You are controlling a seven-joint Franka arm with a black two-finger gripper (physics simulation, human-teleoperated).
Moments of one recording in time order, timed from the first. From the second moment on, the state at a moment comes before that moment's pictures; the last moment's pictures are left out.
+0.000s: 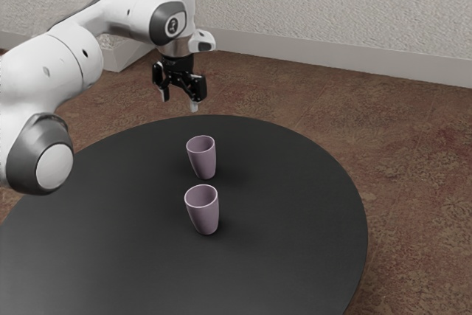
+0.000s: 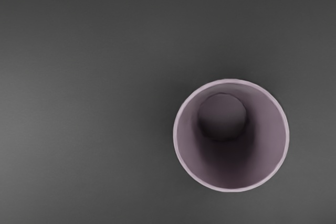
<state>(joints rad) -0.04 0.71 0.12 -0.96 0.05 1.62 0.08</state>
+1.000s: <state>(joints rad) -0.06 0.81 0.10 -1.02 -0.02 1.80 0.06</state>
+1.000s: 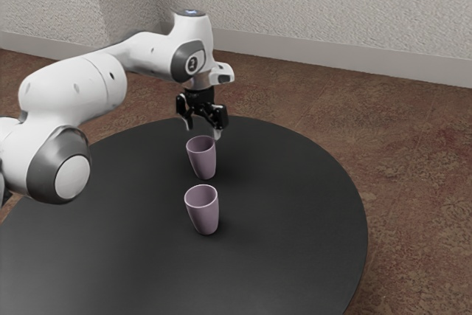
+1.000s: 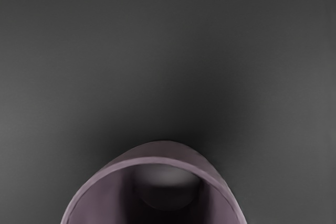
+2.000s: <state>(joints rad) -0.08 0.83 0.07 -1.11 -0.02 1.86 0.02</state>
